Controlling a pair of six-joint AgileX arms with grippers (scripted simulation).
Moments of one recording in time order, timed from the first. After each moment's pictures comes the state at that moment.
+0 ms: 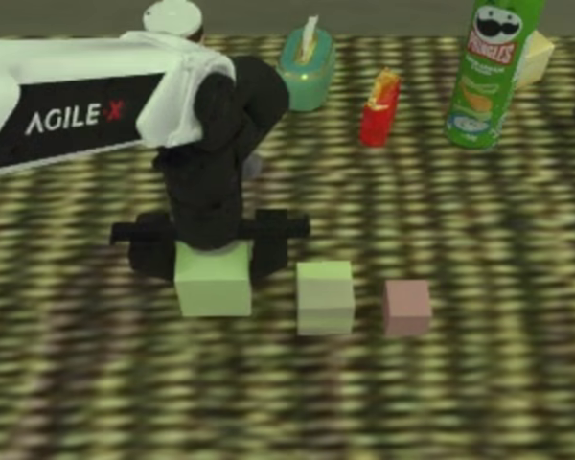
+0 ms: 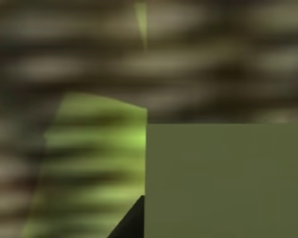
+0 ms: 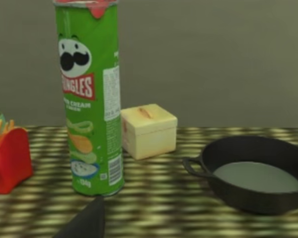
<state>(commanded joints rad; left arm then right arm) -0.57 2.03 1.45 -0.98 0.00 -0.56 0.01 0.00 0.00 0.00 0.00 0.00</state>
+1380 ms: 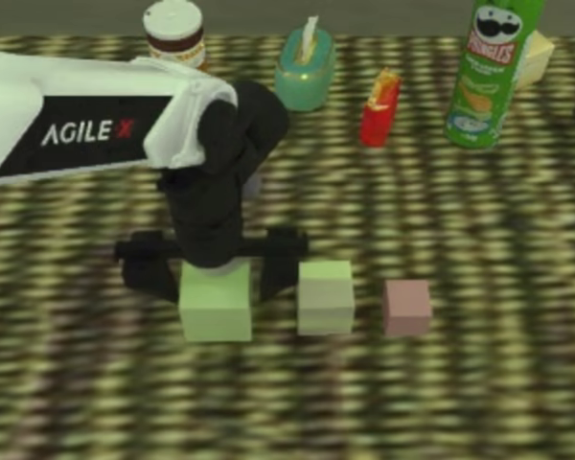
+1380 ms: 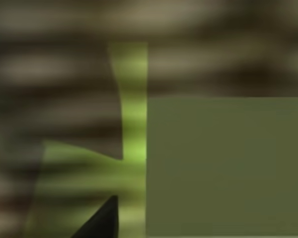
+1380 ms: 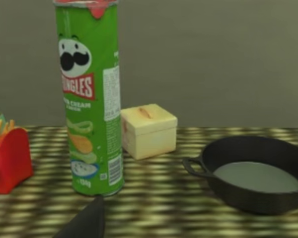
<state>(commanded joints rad) -0.58 2.05 1.40 -0.91 0.00 -0.56 0.01 0.00 0.00 0.00 0.00 0.00</state>
